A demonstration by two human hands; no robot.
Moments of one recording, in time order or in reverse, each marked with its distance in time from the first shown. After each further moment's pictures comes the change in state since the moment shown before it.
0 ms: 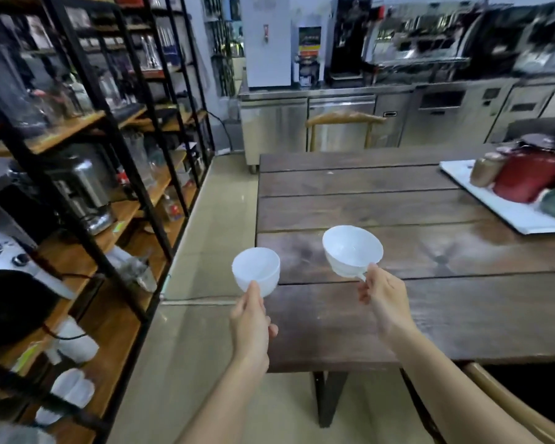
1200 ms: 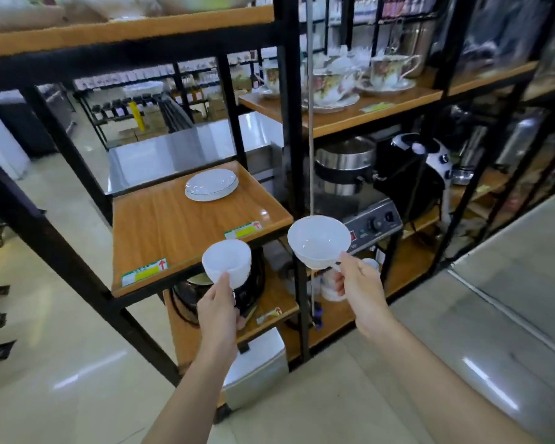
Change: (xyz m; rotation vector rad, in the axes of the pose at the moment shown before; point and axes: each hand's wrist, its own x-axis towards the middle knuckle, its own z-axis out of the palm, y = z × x) left_hand -0.314 0.052 -0.643 -0.224 1.052 0.207; right_hand -0.606 0.098 0.313 -0.283 -1.201 0.076
